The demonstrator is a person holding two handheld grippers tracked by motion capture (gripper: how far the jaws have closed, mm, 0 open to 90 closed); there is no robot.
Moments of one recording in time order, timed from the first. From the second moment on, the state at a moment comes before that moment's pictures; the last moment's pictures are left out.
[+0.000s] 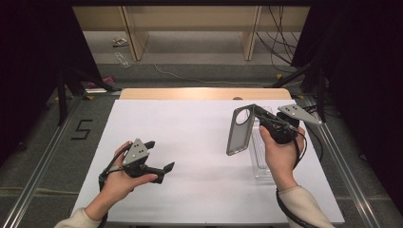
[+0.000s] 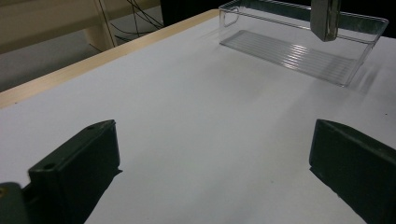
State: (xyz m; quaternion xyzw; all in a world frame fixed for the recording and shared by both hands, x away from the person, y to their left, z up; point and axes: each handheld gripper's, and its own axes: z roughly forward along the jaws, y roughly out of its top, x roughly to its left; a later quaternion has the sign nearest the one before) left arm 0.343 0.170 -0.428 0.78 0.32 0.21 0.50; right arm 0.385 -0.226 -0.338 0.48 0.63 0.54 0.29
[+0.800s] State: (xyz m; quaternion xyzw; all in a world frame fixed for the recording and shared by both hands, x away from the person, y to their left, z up) left arm 0.343 0.170 -0.428 0.78 0.32 0.21 0.50; right arm 0.385 -0.242 -0.331 0.49 0.61 0.54 0.31
